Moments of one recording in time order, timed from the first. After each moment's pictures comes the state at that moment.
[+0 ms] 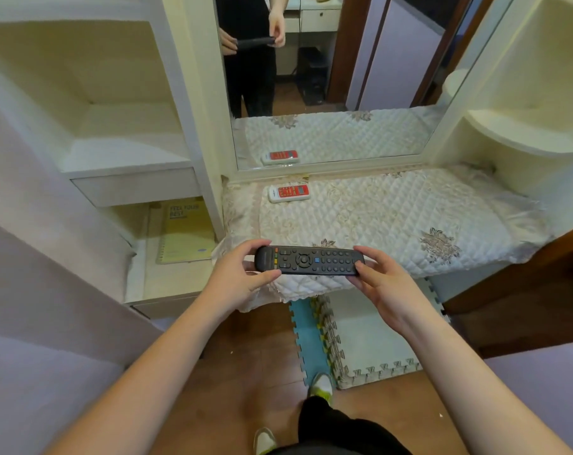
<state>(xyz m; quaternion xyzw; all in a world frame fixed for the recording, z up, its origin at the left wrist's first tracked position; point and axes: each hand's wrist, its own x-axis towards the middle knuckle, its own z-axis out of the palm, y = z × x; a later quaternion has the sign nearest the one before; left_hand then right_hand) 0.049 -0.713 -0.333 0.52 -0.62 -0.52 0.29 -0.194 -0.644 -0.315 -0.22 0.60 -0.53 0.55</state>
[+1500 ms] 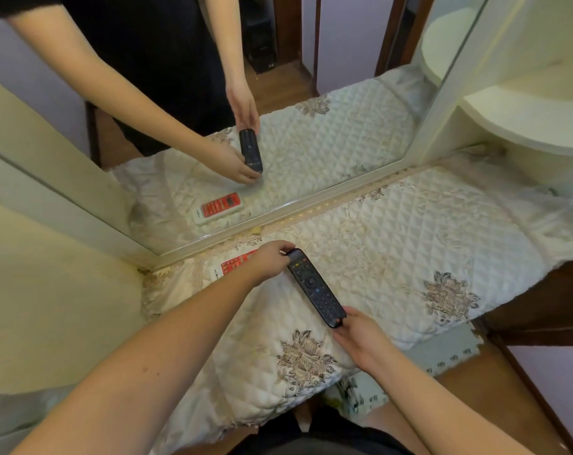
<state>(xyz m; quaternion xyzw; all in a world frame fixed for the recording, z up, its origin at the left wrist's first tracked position) -0.208 -1.043 -0.460 0.52 -0.69 -0.50 -0.01 -0.320 -0.849 -0.470 0.15 0.65 -0.44 0.61</state>
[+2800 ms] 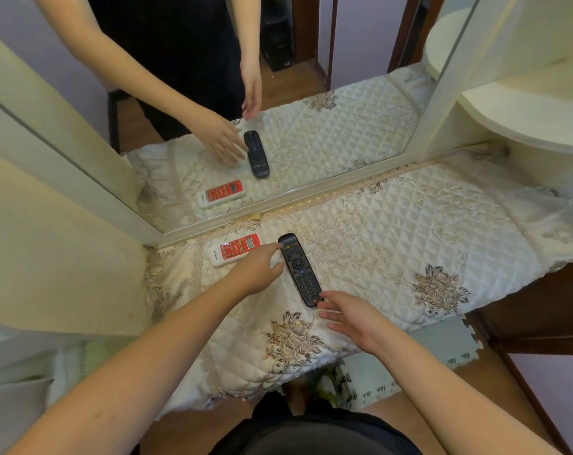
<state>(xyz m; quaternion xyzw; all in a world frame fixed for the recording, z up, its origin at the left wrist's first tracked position) -0.176 -0.982 -0.430 0.48 -0.81 -0.33 -0.07 -0.342 -0.836 -0.444 -0.06 0.64 -0.34 0.68</state>
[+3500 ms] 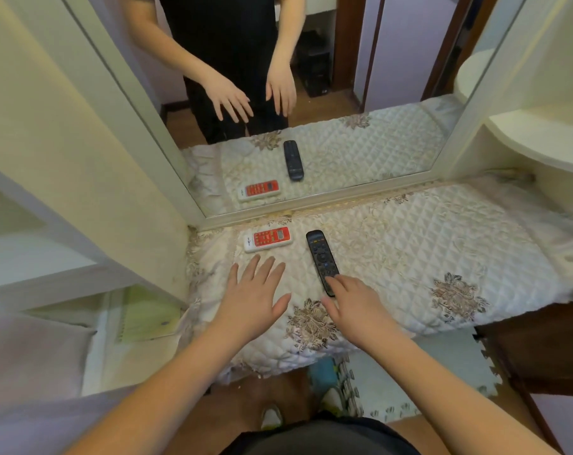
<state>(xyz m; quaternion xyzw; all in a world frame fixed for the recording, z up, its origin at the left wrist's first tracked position) -0.094 -0.864 -0.384 0.50 -0.86 -0.04 -0.08 -0.302 -0.805 -0.414 -0.69 0.70 -0.03 0.16</state>
